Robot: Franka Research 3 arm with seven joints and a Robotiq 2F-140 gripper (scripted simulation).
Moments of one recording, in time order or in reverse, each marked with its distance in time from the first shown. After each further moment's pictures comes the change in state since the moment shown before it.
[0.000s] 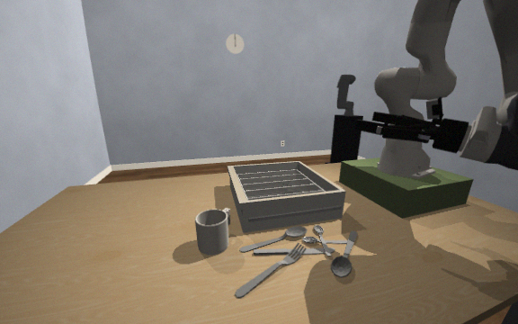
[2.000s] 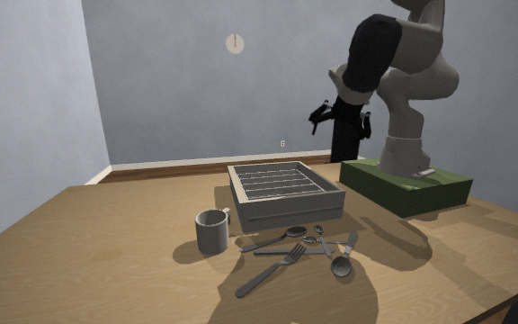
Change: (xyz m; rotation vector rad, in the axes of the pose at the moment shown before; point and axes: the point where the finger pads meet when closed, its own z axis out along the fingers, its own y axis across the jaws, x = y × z) arm -0.090 0.050 0.117 -1.020 -0.671 0.682
